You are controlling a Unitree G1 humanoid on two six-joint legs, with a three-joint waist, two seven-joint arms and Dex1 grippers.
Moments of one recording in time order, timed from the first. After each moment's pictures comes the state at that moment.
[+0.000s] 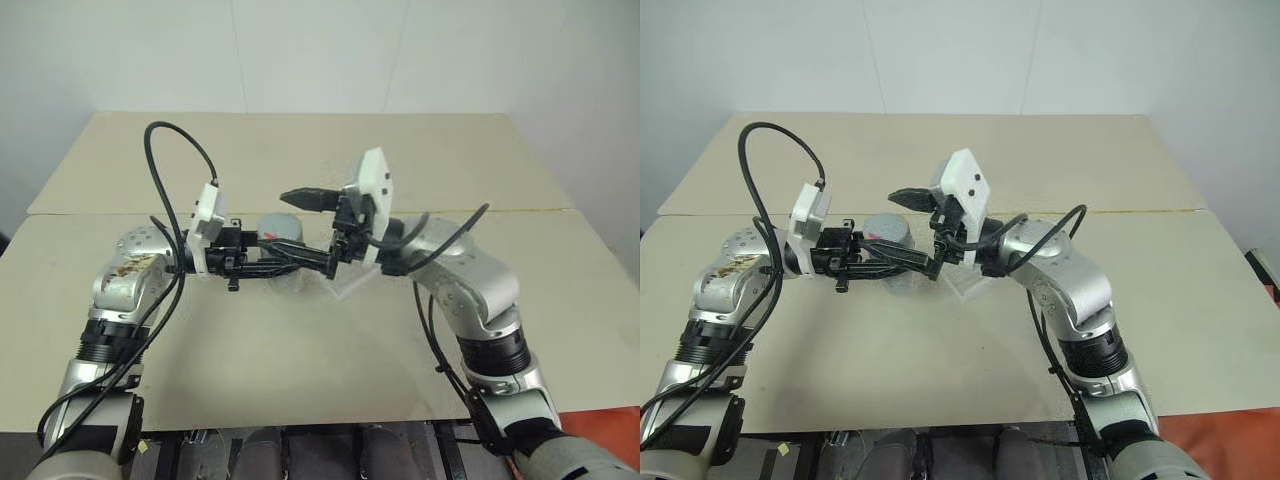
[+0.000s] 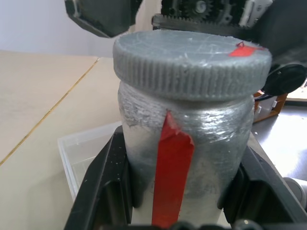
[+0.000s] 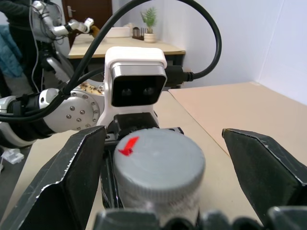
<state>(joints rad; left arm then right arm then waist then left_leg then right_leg) -0.63 0.62 -0.02 0.14 -0.57 0.35 -1.41 -0.73 -0.26 0.19 -0.30 0.50 0.64 0.71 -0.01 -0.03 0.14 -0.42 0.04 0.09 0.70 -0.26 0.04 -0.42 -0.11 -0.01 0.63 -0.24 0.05</state>
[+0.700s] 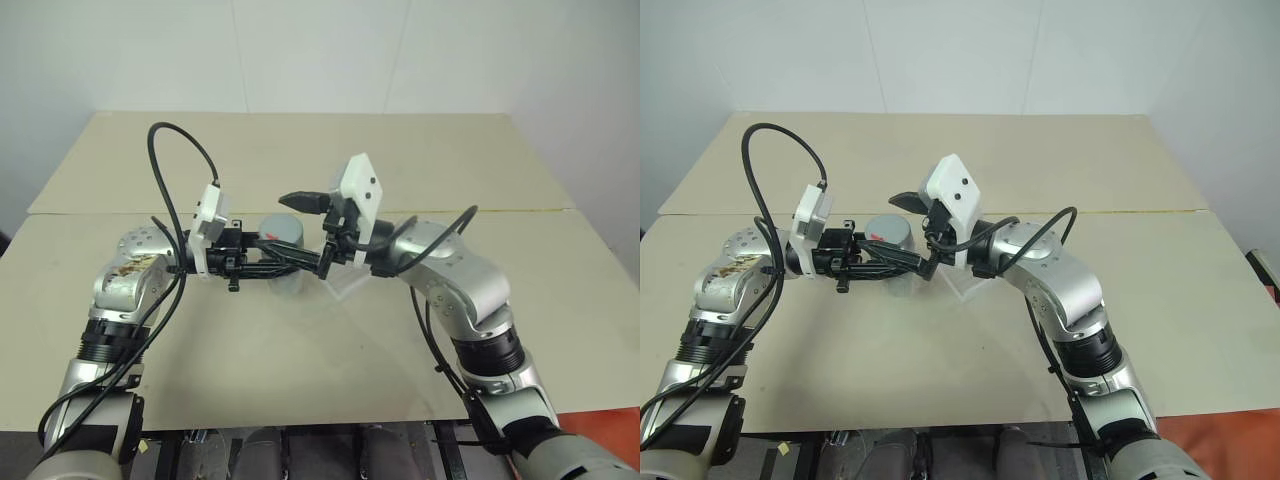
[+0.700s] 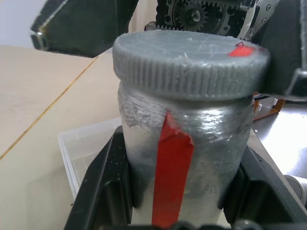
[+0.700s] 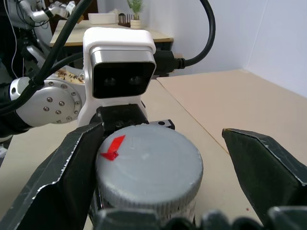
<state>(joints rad) -0.63 0.62 -0.02 0.14 -0.55 0.35 -1.41 -0.74 -0.28 0.23 -0.30 0.46 0.65 0.68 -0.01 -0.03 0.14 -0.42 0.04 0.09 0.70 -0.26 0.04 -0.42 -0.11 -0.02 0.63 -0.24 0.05</state>
